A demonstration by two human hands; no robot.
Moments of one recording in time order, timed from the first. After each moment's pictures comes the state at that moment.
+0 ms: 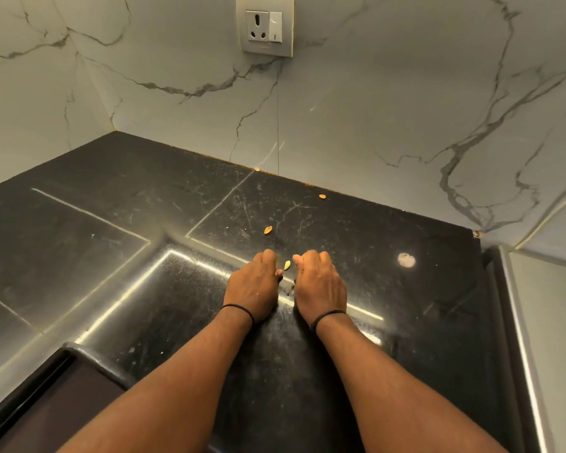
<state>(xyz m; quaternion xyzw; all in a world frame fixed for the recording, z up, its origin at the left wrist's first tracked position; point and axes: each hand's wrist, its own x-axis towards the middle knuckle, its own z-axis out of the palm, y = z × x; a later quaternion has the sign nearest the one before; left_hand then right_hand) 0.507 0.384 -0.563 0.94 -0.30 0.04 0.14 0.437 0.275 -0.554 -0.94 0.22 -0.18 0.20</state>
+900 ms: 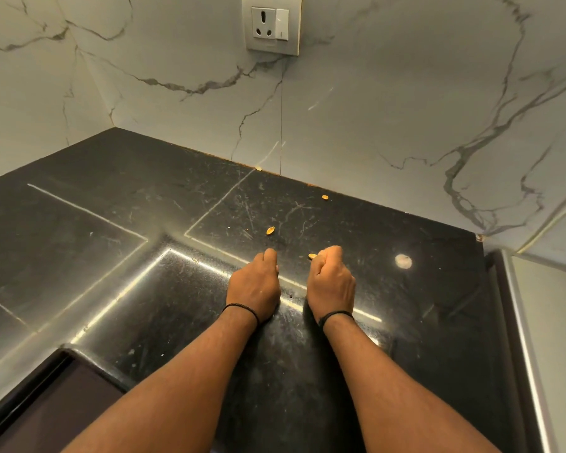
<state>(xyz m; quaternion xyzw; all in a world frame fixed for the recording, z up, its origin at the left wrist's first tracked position) 0.514 0.385 -0.567 0.95 -0.27 0.05 0.17 0.443 0.273 -0.553 -0.86 0.31 -0.27 0.31</state>
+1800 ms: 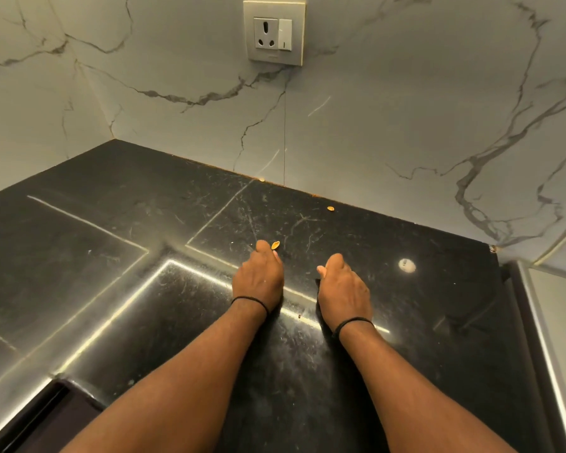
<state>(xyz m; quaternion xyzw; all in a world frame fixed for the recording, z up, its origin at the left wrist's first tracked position) 0.551 0.367 -0.551 0.95 -0.19 0.03 0.26 0.459 0.250 -0.560 -0.94 0.26 -0.17 0.16</state>
